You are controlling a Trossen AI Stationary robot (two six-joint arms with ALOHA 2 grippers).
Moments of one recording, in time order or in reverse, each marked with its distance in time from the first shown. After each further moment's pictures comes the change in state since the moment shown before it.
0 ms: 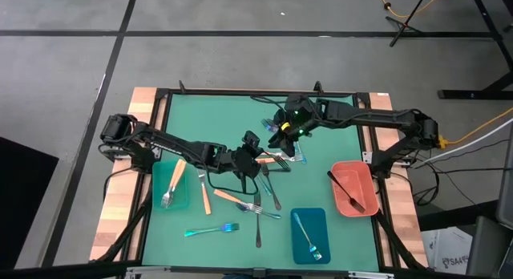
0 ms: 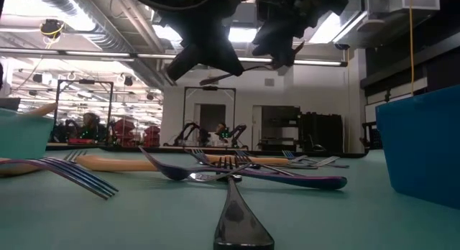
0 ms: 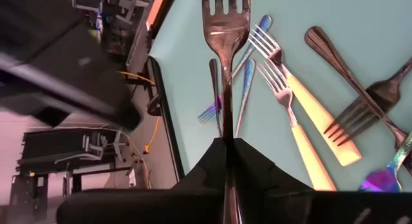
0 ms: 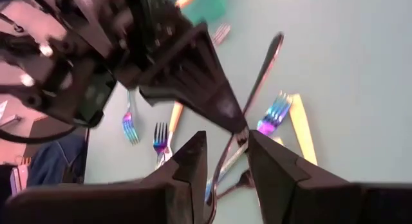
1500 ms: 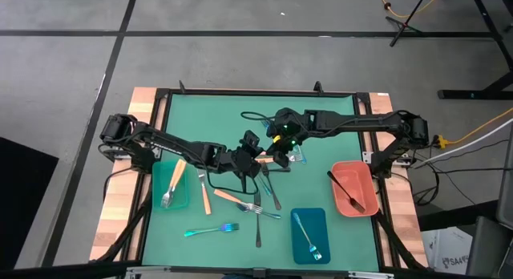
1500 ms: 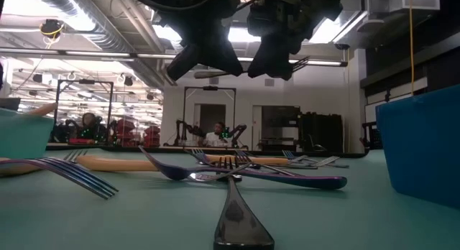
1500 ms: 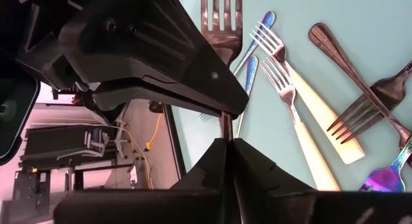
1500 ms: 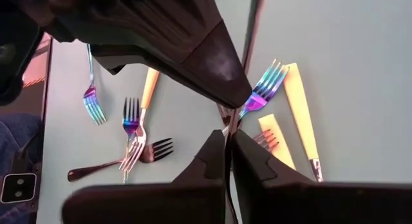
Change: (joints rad) left arm 0.001 0.001 0.000 0.000 -0.012 -0.003; right arm 0.091 0.098 -0.005 0.003 0.120 -0.007
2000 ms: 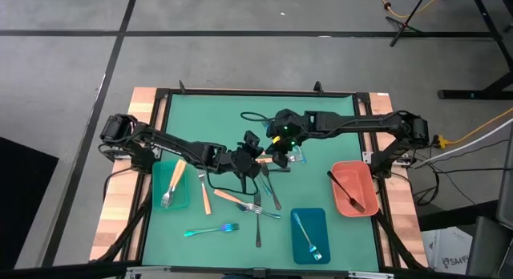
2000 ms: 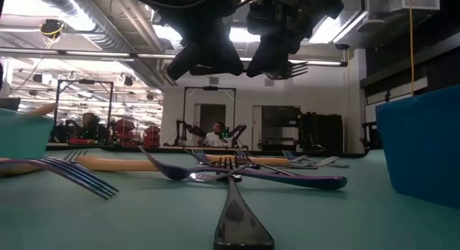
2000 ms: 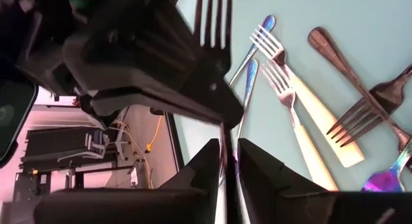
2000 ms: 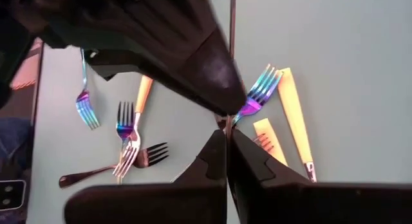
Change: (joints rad) left arm -0.012 0.000 0.000 0.004 0.002 -0.001; right arm 0.001 -0.002 0.000 0.004 0.054 0.000
